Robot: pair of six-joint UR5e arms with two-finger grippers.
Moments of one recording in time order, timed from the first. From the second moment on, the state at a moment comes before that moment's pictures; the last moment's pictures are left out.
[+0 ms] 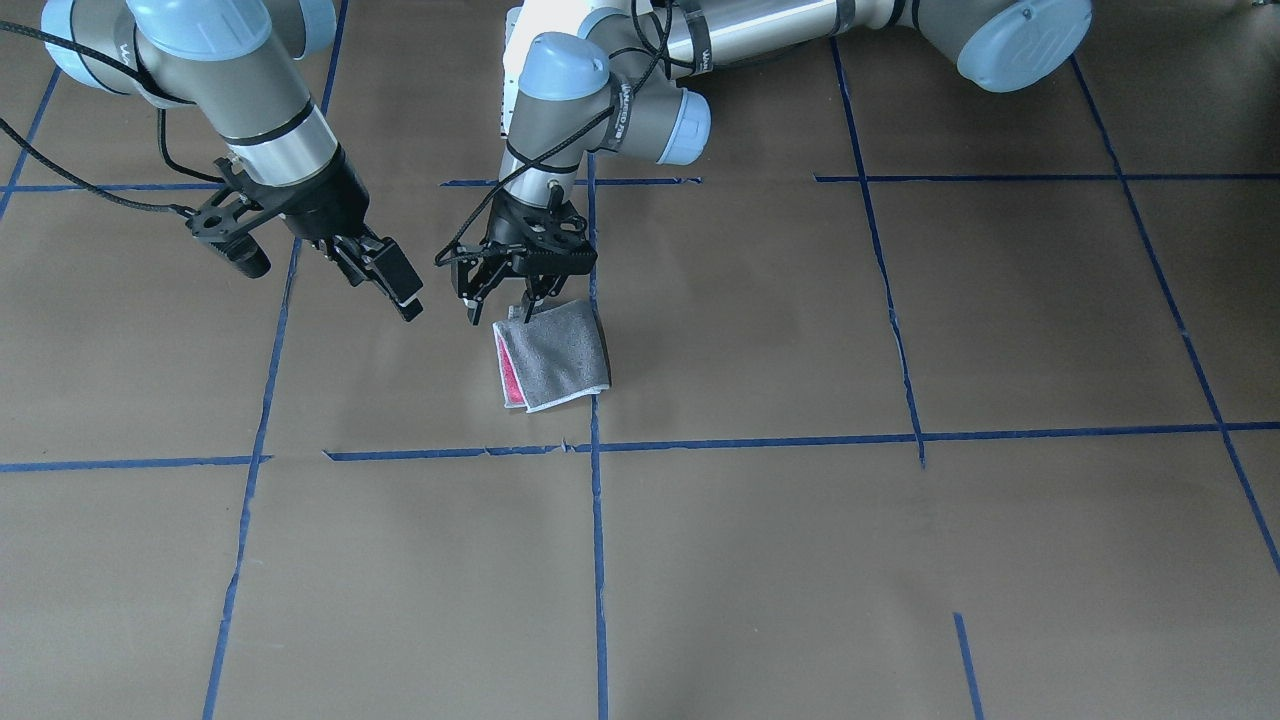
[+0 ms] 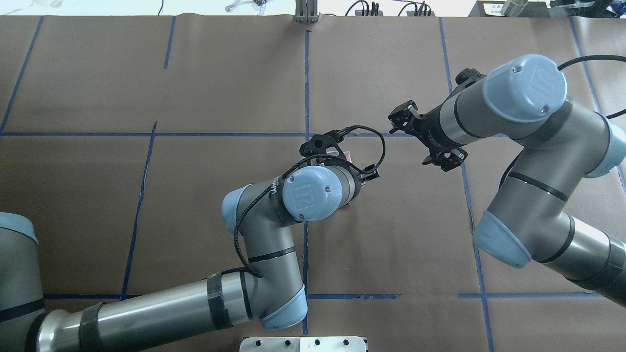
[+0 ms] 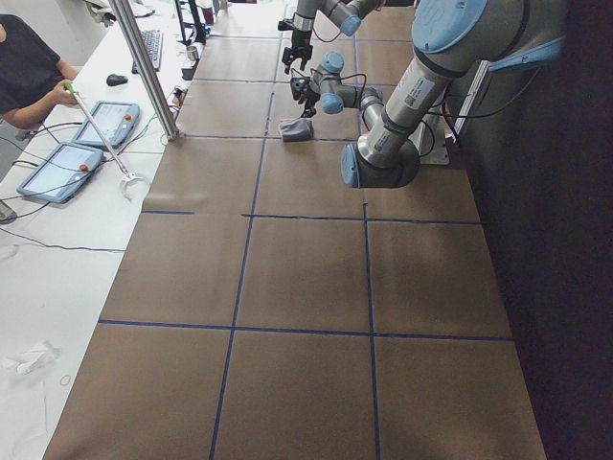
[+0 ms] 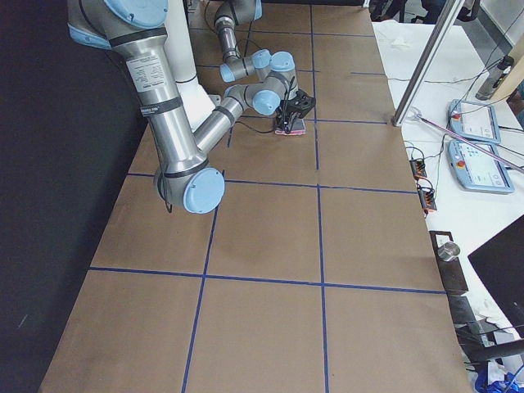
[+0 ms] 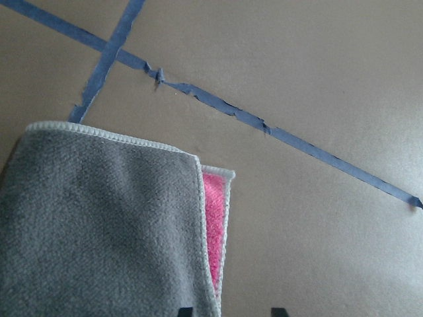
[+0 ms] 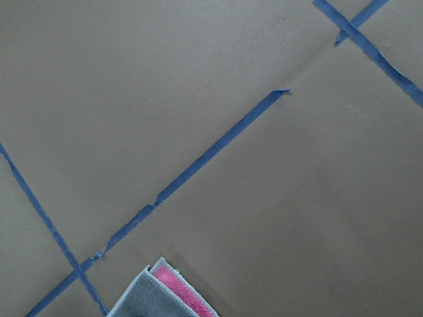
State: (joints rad) left arm -0.35 -2.46 -1.38 -2.09 -1.49 -1.68; right arm 0.72 -1.19 1.95 -1.40 1.93 1.86
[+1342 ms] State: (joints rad) left arm -0.67 -1.93 -1.79 -2.08 -2.00 -1.19; right arm 0.97 -1.47 2.01 -1.40 2.14 1.28
